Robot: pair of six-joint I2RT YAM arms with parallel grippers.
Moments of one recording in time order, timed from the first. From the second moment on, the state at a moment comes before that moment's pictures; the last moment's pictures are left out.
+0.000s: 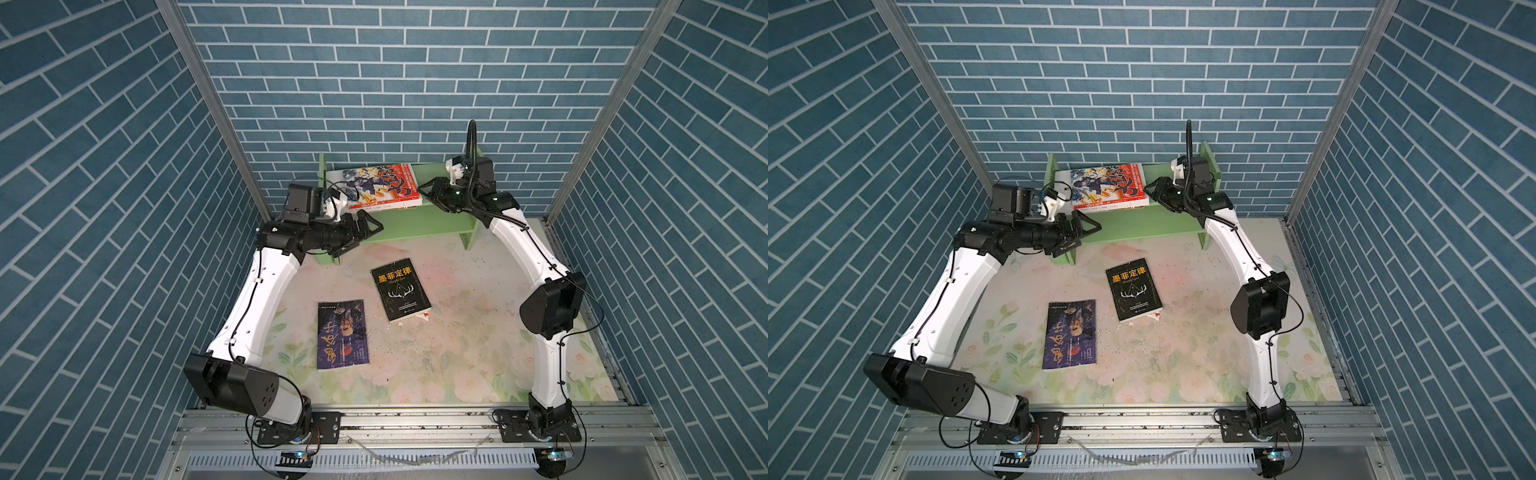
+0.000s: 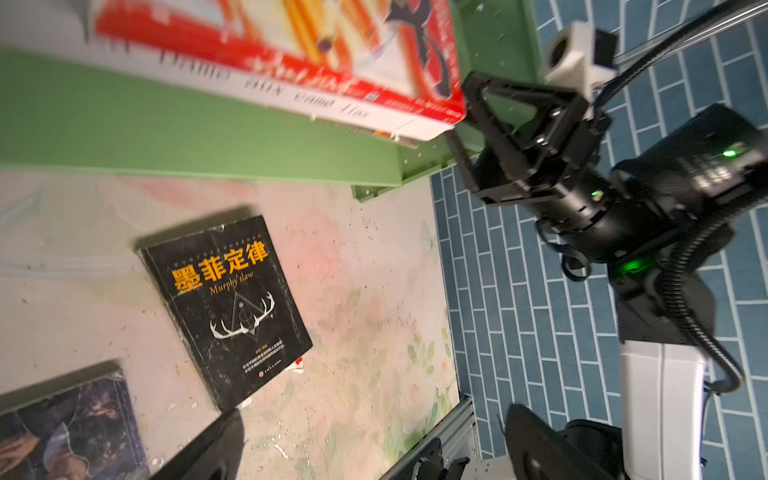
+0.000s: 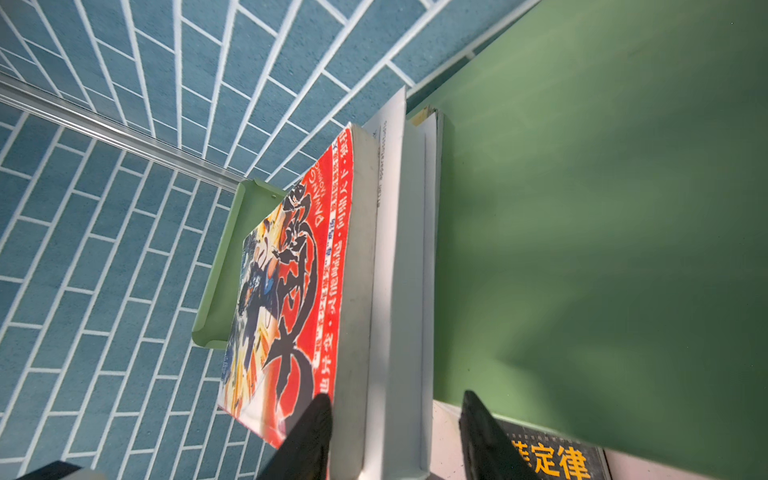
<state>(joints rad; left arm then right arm) -0.21 1.48 1.64 -0.87 0.63 -0.61 0.44 2.12 2.25 -0.54 -0.47 0.75</state>
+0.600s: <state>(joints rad) -0.21 1.72 1.82 -0.62 0.62 -0.71 0.44 2.12 2.25 -0.54 -0.46 0.75</state>
